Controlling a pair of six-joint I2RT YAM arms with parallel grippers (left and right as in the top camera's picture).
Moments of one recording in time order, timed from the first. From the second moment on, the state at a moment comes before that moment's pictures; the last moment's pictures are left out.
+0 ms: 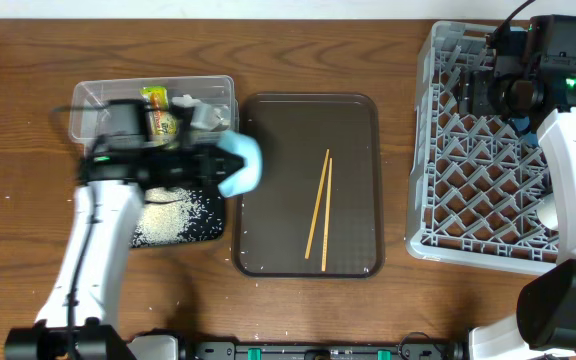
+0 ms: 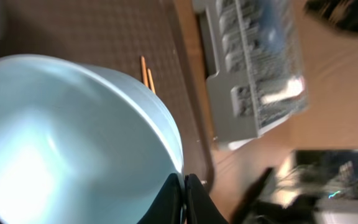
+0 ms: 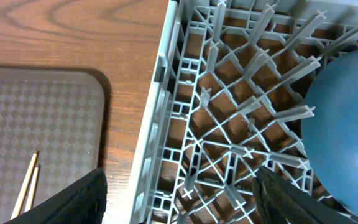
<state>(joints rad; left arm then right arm) -0.01 1.42 1.05 -0.72 0.88 -0.07 -0.09 1.70 1.58 -0.85 -0.16 -0.05</state>
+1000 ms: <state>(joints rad) -0.29 1.42 1.06 -0.59 0.41 -0.24 0.11 1.70 1.58 -0.81 -0.18 -0.05</state>
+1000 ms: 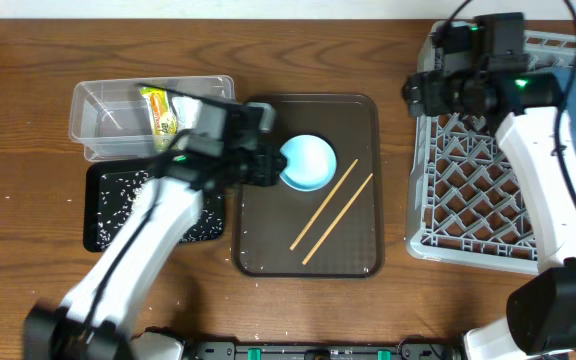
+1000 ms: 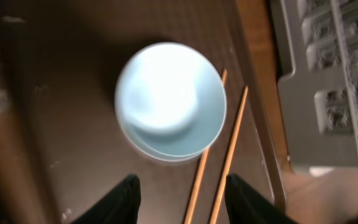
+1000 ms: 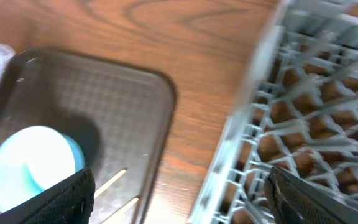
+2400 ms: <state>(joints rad) -0.12 1.29 1.06 -0.83 0.41 -0.24 0.26 1.92 1.72 -0.67 0.17 0.06</state>
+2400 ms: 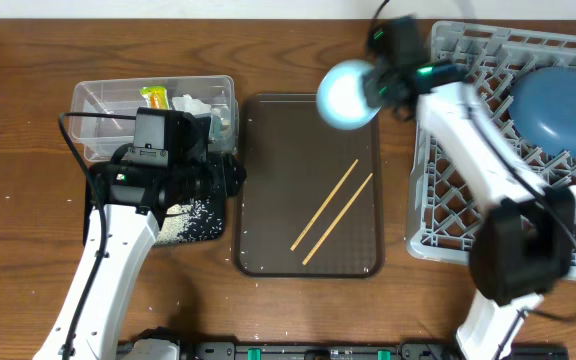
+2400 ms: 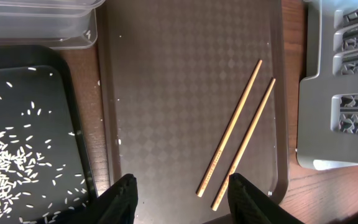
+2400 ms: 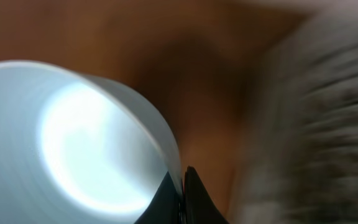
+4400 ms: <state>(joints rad) -0.12 1.29 1.06 -0.84 0.41 -0.24 0.20 1.89 1.74 -0.87 0.59 0.22</state>
